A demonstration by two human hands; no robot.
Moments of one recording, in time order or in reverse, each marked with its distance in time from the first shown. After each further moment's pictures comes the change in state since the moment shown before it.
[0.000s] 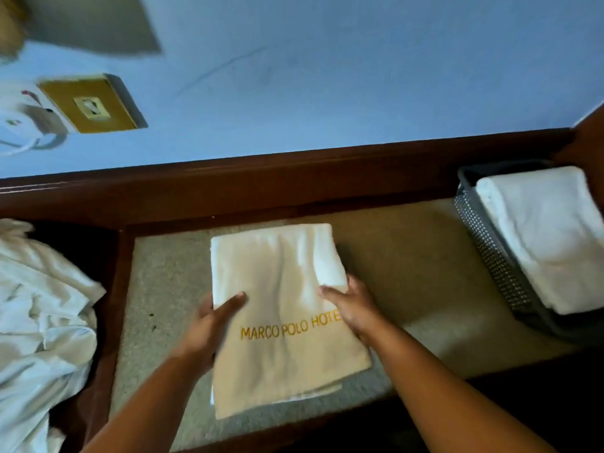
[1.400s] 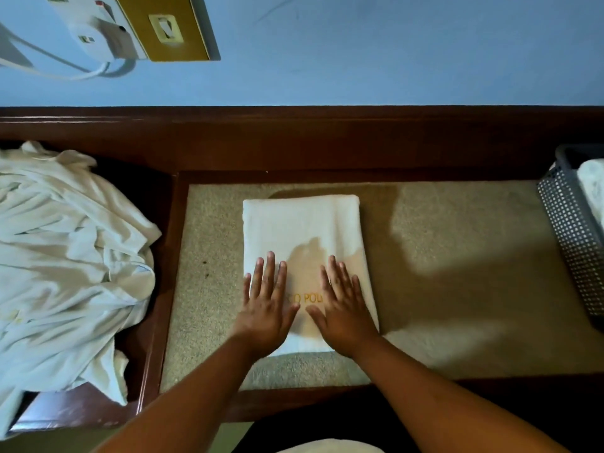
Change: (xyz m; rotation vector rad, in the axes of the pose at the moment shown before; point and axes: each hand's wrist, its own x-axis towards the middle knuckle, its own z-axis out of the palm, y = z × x) left_hand 0.013 -0.098 -0.048 1.483 0.035 0.458; right_hand -0.024 0.081 0.095 -1.242 -0.166 -0.633
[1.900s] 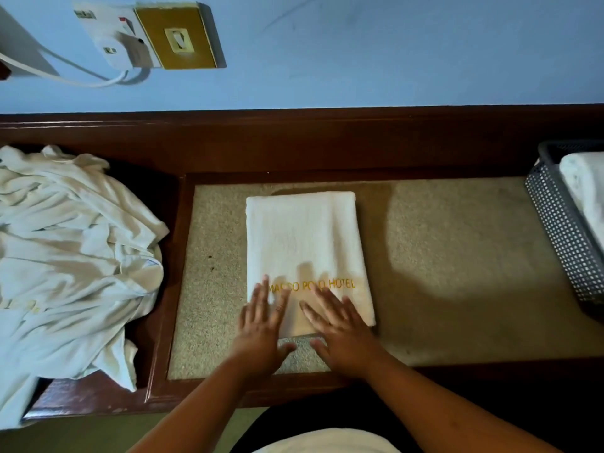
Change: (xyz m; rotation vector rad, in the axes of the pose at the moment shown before) left_hand -0.062 0.007 0.002 -0.059 -0.193 -0.093; right_hand -0.058 0.000 0.020 -0.015 -0.020 -0.204
